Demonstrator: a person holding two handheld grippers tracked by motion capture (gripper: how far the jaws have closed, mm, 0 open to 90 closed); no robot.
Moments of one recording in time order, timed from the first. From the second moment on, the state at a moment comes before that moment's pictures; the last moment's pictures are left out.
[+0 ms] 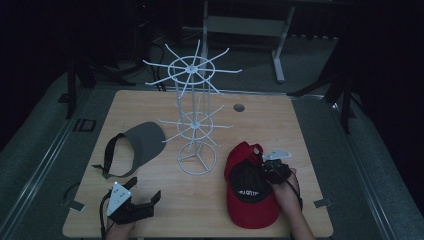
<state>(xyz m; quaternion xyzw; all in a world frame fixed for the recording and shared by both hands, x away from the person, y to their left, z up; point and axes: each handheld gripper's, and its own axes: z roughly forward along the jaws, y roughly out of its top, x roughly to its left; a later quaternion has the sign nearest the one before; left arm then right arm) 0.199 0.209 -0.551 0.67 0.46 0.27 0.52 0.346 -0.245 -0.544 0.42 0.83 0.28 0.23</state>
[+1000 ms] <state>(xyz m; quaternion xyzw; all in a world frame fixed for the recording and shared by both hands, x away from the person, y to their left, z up) 0.199 0.210 -0.551 0.67 0.46 0.26 0.52 0.308 -0.268 -0.422 0.42 0.74 0.43 0.30</state>
